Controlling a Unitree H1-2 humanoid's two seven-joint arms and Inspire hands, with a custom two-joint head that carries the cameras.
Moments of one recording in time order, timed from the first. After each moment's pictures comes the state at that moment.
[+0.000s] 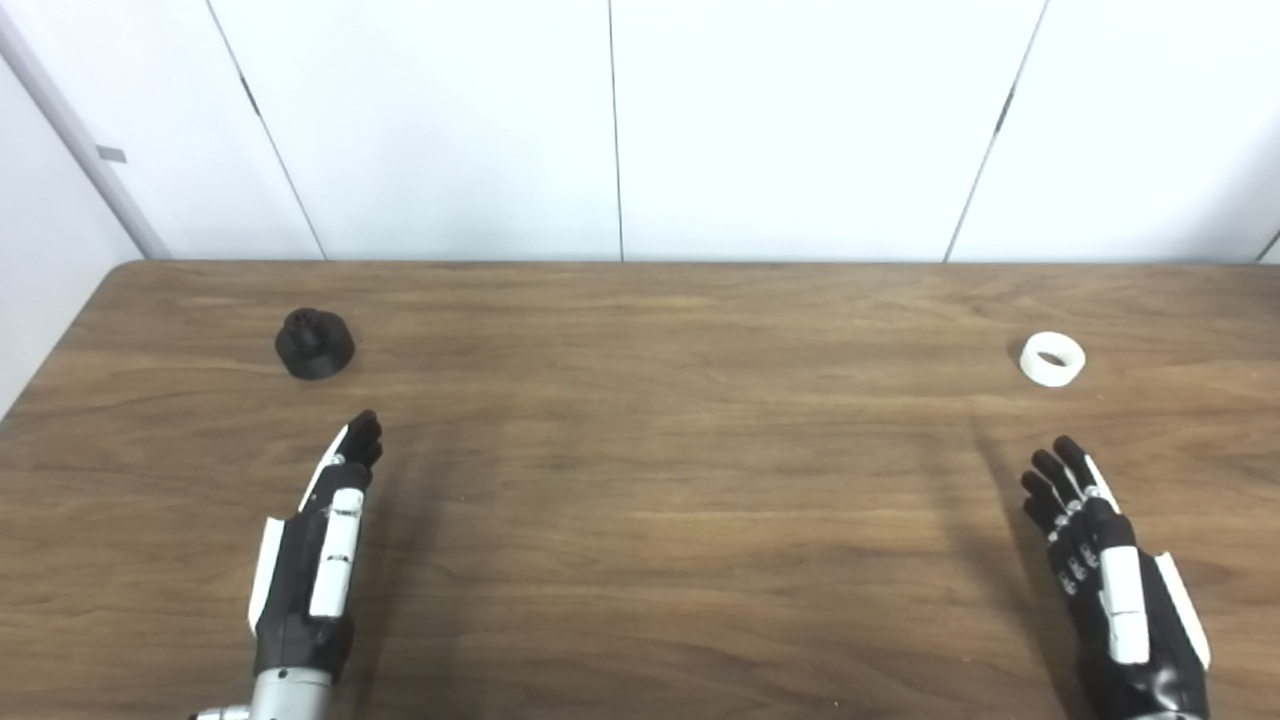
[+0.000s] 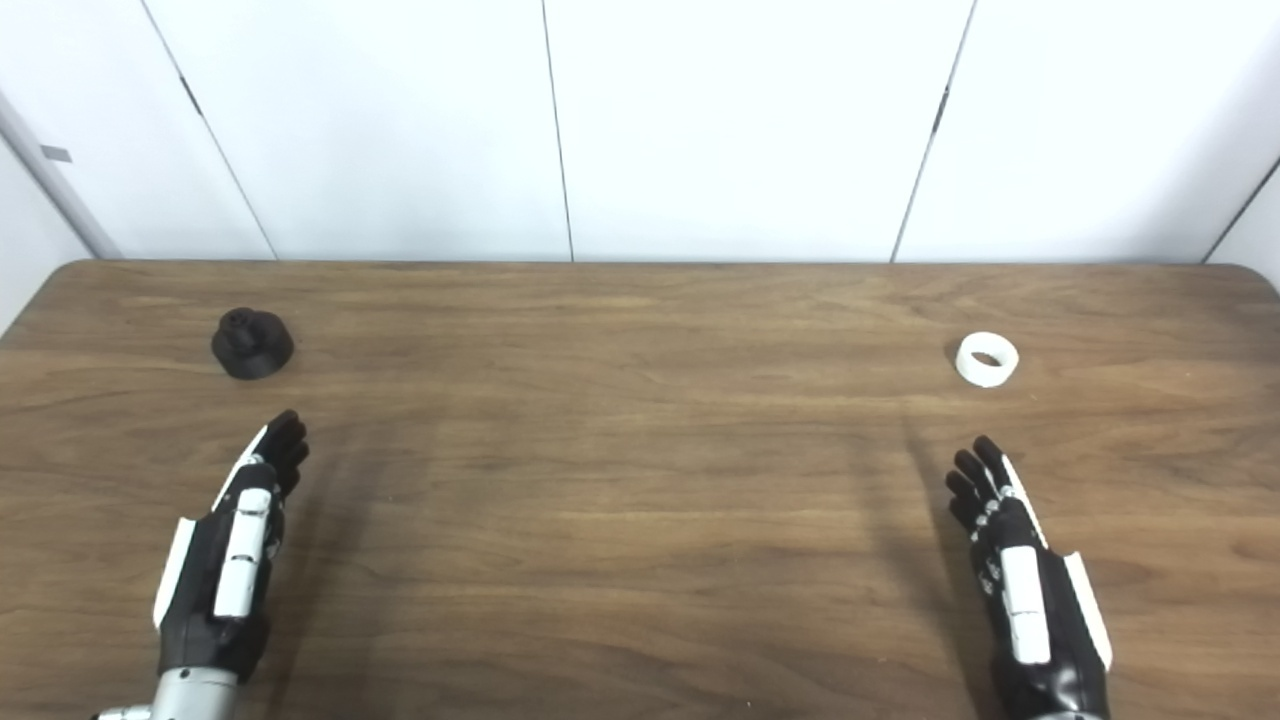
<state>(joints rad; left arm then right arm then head) 0.27 0.09 0.16 -0.30 -0.10 -0.05 -0.02 0.23 -0.16 -0.10 -0.22 0.15 -0.07 0.08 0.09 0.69</state>
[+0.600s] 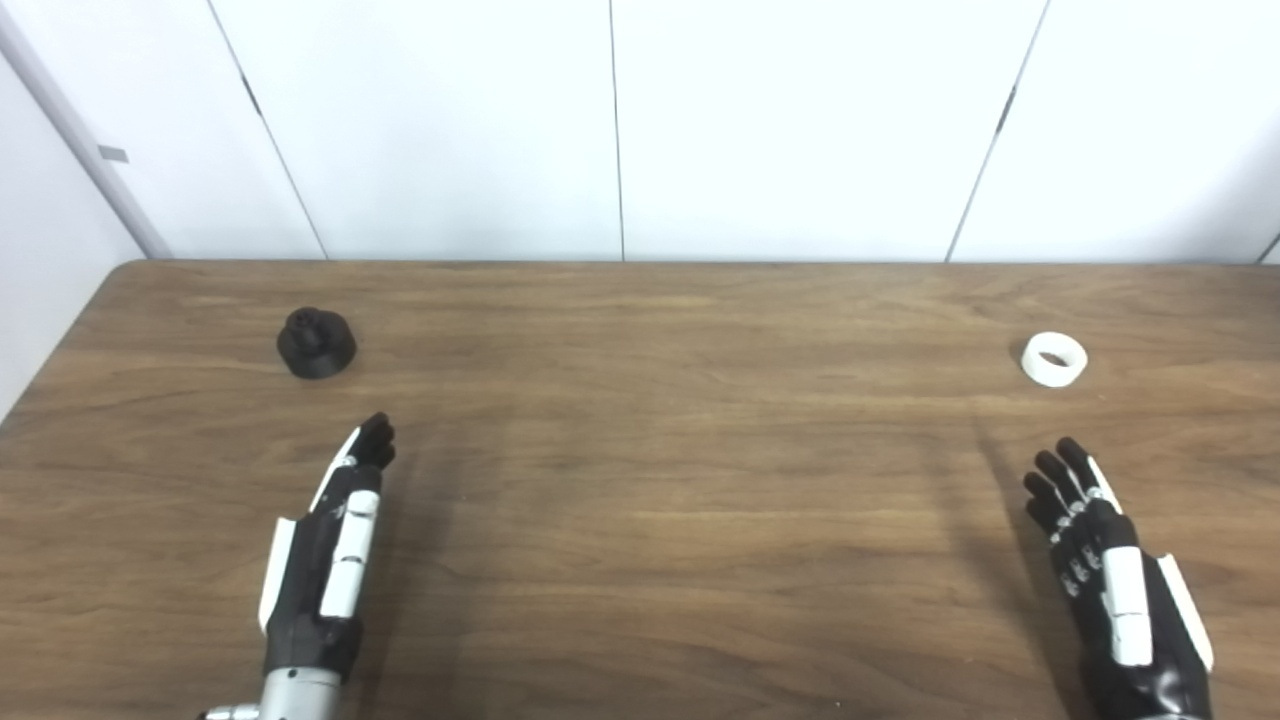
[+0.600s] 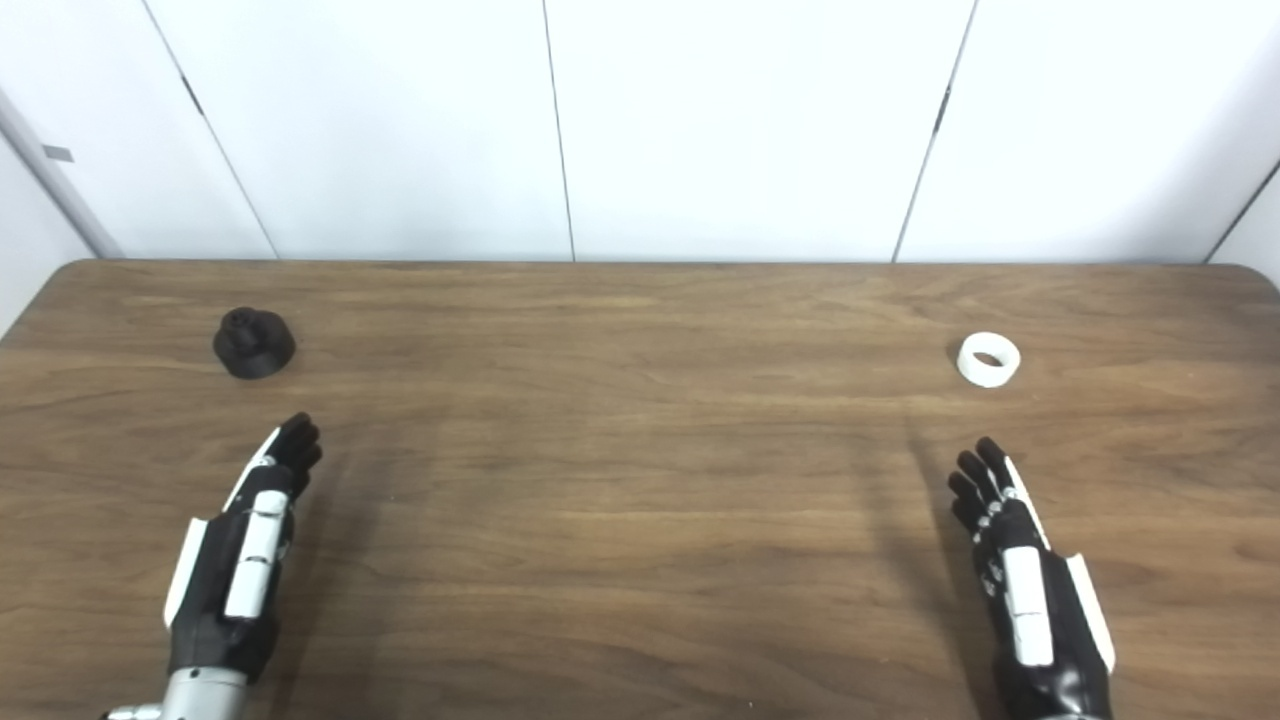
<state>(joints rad) 0.27 0.09 0.14 -0.29 -0.08 -0.06 -0.01 0.23 -0.16 -0.10 -0.21 0.15 -0.08 0.08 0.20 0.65</state>
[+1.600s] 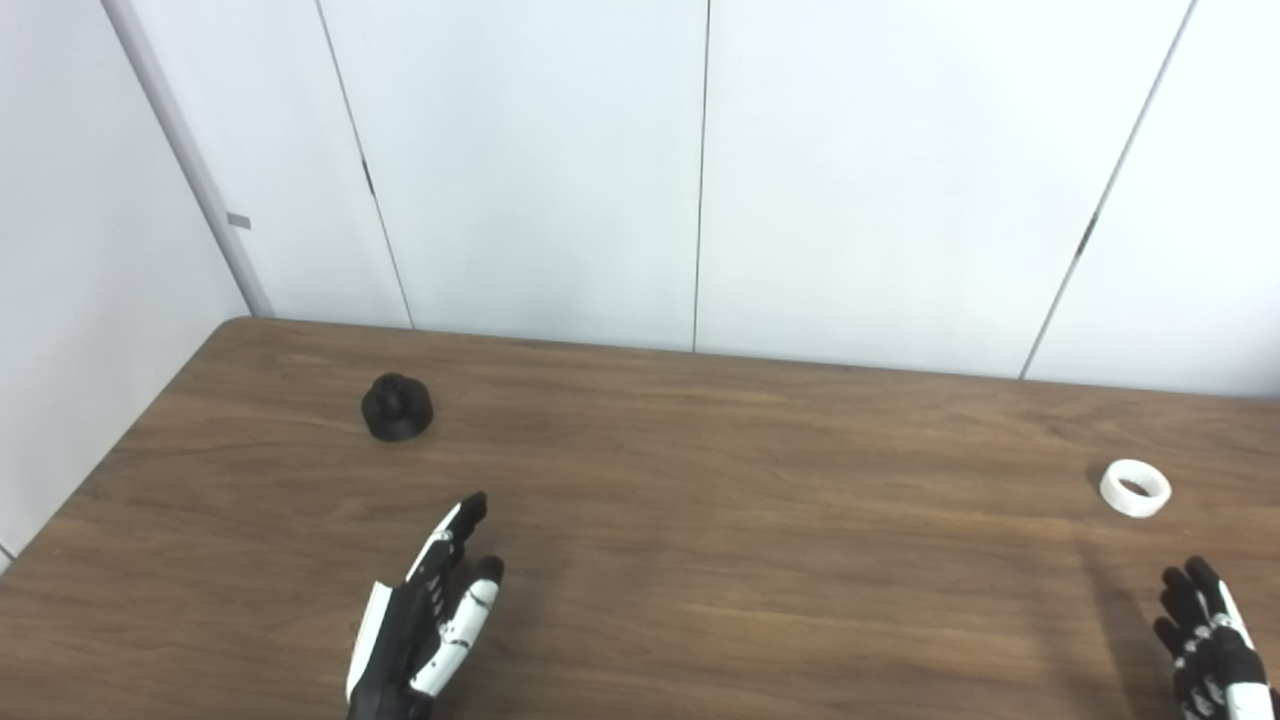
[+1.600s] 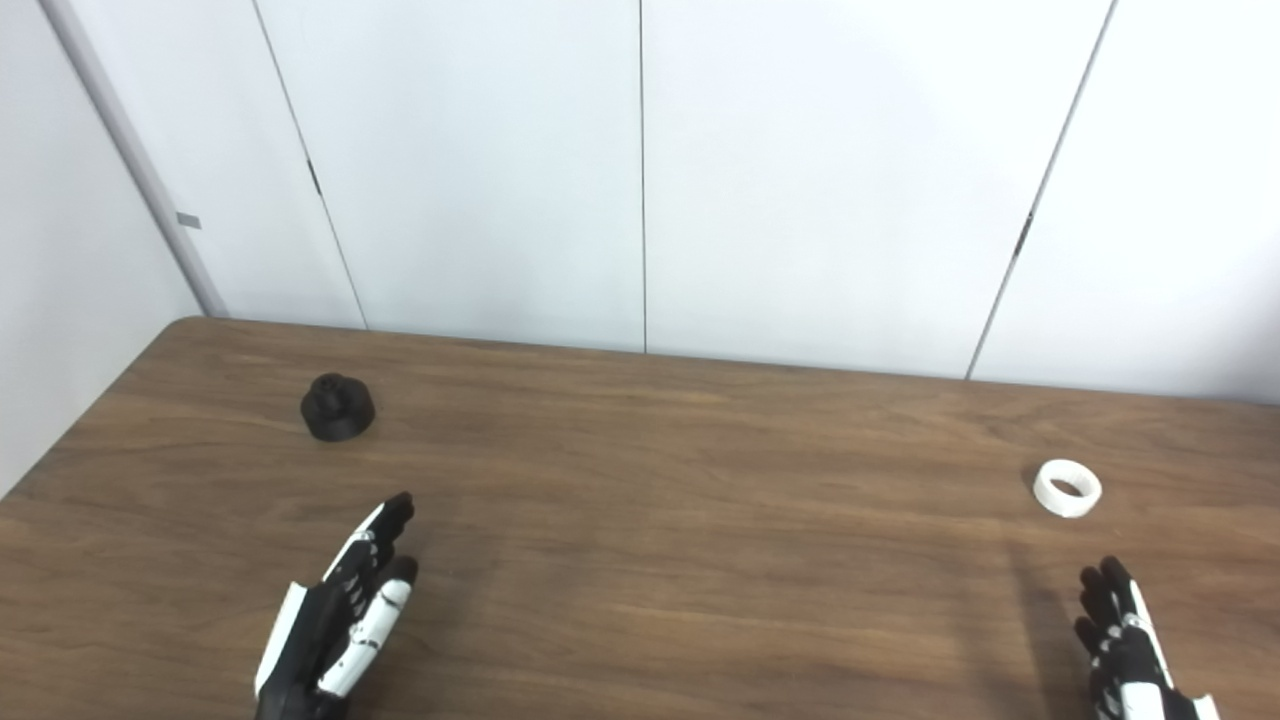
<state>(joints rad) 0.27 0.08 0.08 -0.23 0.00 -0.13 0.04 0.18 -0.21 -0.15 -0.12 0.15 -0.16 0.13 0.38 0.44</state>
